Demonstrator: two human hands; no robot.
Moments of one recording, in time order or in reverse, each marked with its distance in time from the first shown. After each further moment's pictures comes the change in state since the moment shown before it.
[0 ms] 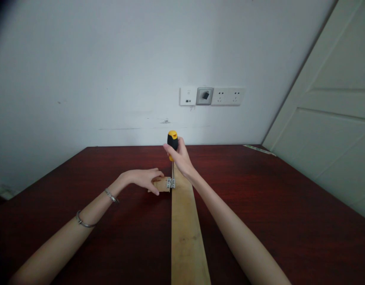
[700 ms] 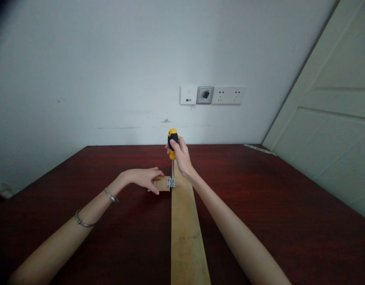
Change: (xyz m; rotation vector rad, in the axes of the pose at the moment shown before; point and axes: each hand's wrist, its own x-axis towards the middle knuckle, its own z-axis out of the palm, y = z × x) left_hand 0.003 -0.003 0.003 0.002 -0.004 -0.020; right_hand 0.001 0.006 0.001 0.035 0.042 -0.030
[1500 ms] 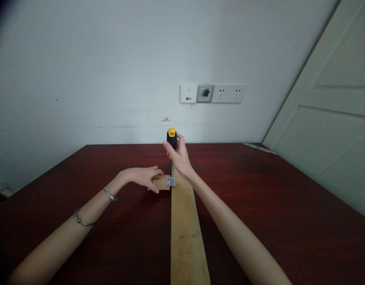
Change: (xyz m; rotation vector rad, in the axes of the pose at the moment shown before) left_hand -0.003 0.002 -0.002 -0.034 0.000 0.020; right_hand -0.007 -0.004 0.005 -0.110 0.000 -0.060
